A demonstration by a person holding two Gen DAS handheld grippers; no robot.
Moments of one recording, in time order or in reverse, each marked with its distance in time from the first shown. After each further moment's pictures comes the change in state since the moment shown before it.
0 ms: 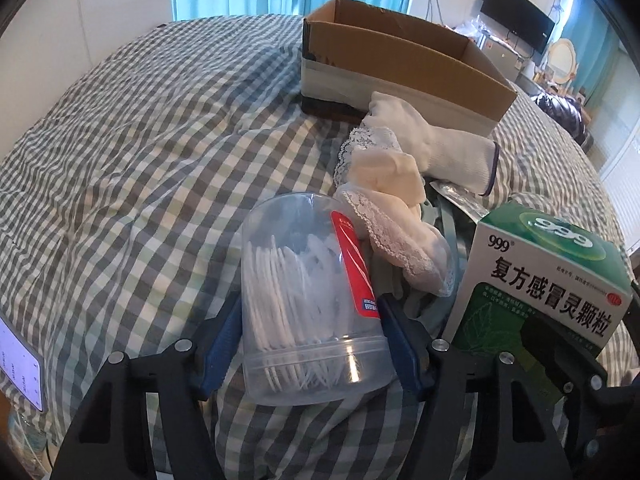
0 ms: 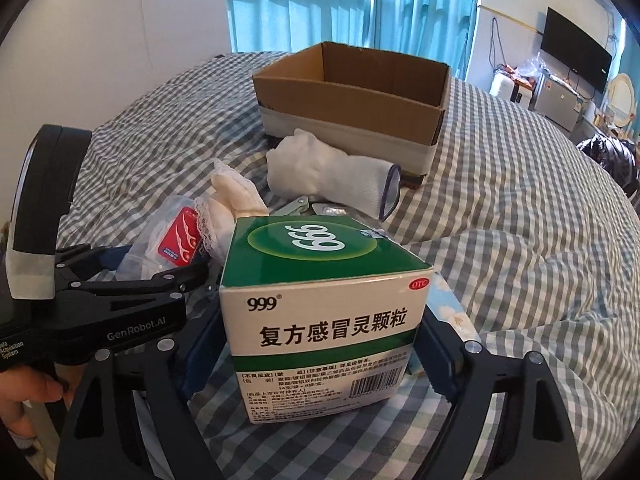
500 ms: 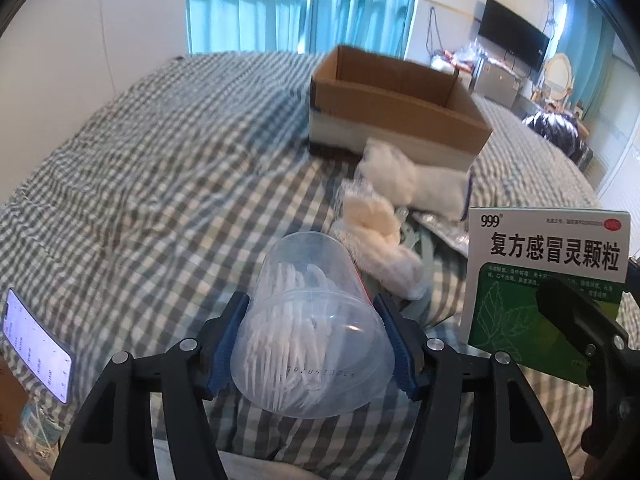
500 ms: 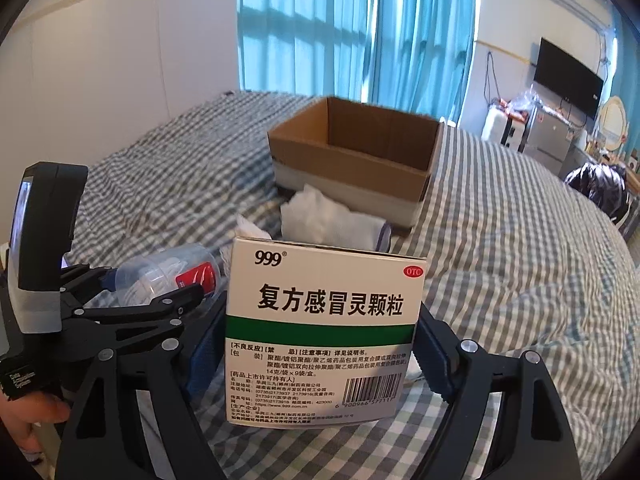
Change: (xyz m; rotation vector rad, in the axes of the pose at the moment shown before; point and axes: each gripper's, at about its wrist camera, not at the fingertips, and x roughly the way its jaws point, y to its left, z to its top) left arm -0.056 0.001 -0.003 -0.006 -0.122 0.025; right arm -0.056 0.015 0.016 -0.034 -0.137 -0.023
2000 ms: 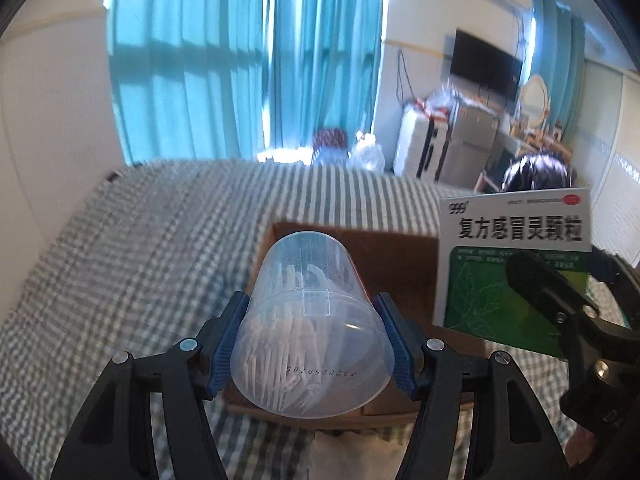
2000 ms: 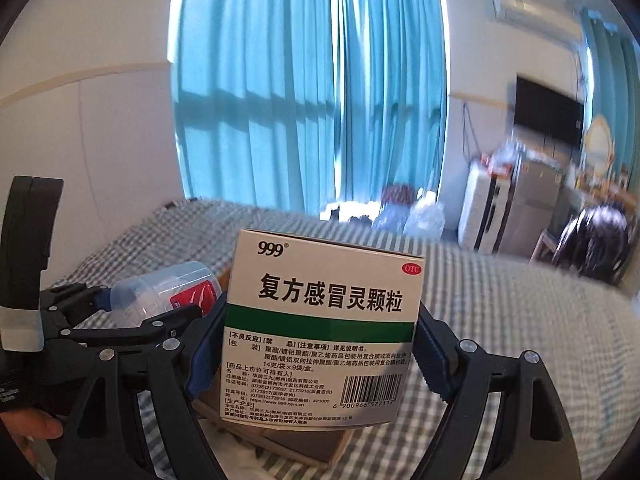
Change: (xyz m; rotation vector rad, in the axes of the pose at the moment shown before) left arm 0.102 -0.069 0.239 0.111 -0.166 -0.063; right arm 0.128 -0.113 0.205 0.099 -0.229 -0.020
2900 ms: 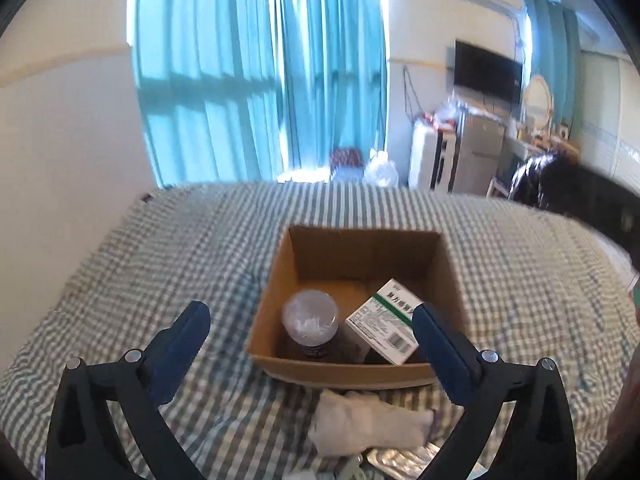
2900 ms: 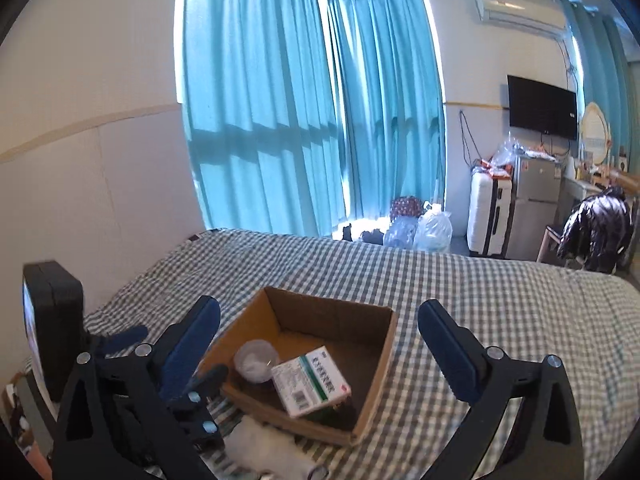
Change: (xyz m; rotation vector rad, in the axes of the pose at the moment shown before) left arm -0.105 -0.016 -0.032 0.031 -0.124 0.091; right arm -0.109 0.003 0.012 0.056 -0.097 0.045
